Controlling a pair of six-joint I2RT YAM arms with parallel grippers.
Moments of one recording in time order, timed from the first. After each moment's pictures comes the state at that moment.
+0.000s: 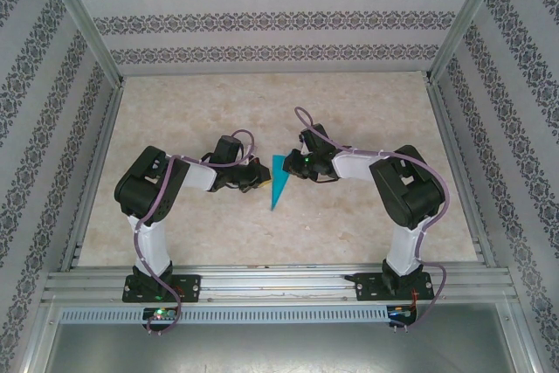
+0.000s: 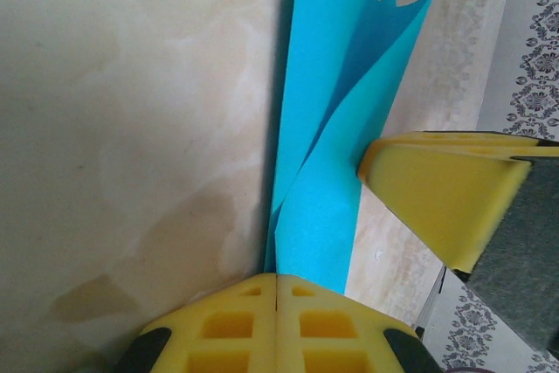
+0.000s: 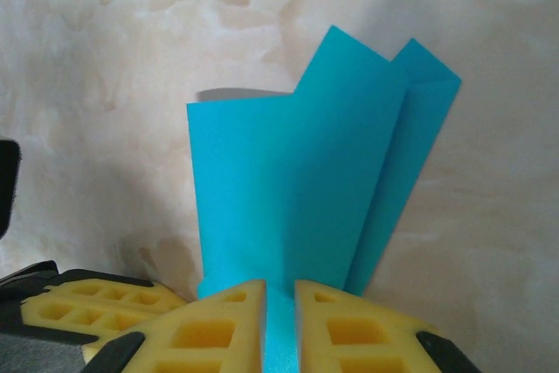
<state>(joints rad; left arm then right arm) -0.41 1.93 0.84 0.30 0.68 -0.92 0.51 1.88 1.00 -0.05 -0.36 0.81</state>
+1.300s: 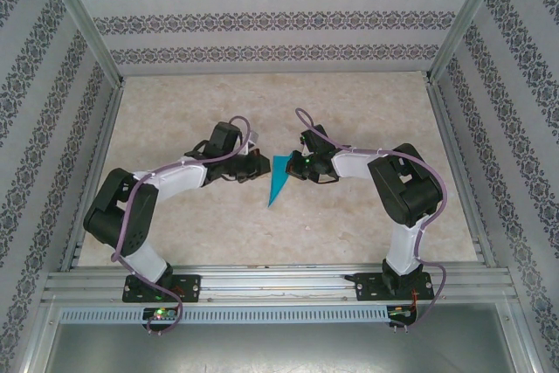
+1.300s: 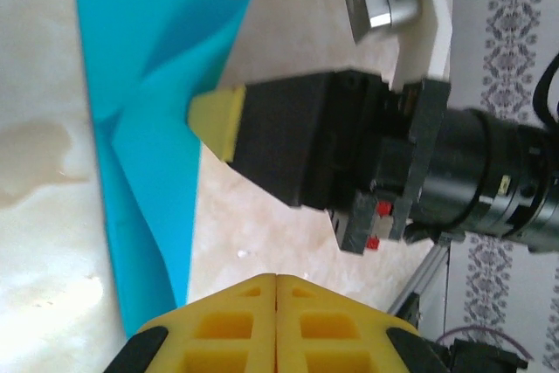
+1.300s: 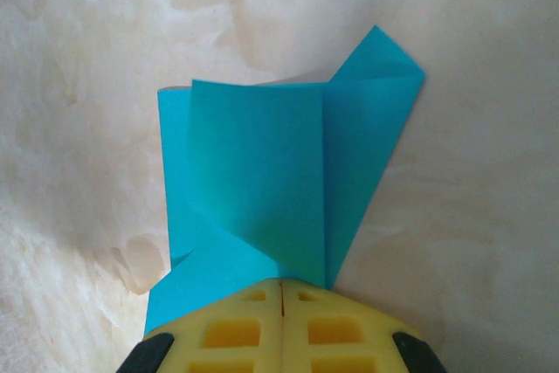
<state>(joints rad) -0.46 1.65 0.91 -0.05 0.63 -0.79 0.50 1.90 1.01 -0.09 -0.36 0.82</state>
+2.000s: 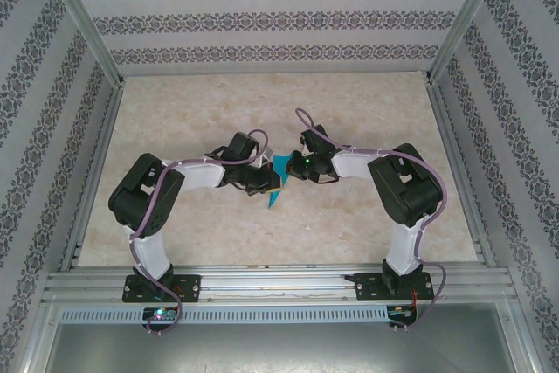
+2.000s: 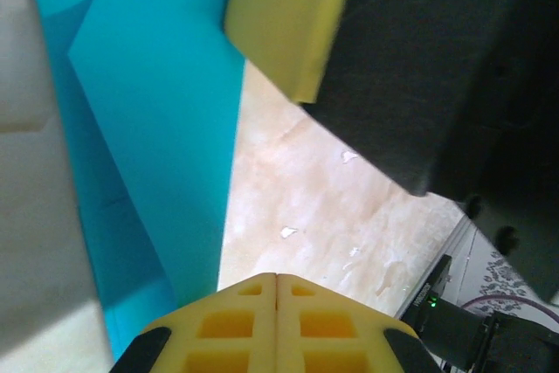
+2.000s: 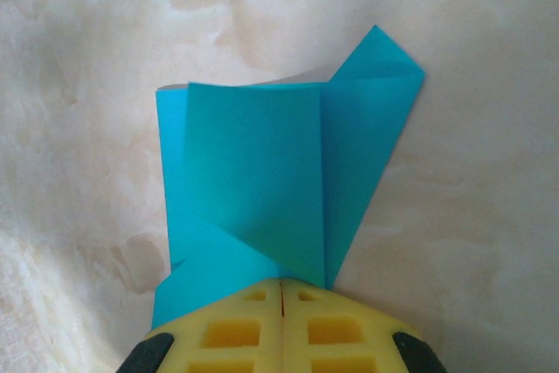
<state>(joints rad) -0.52 1.84 0.96 -0.08 0.67 -0.78 0.50 1.90 1.01 -0.09 -0.36 0.81</state>
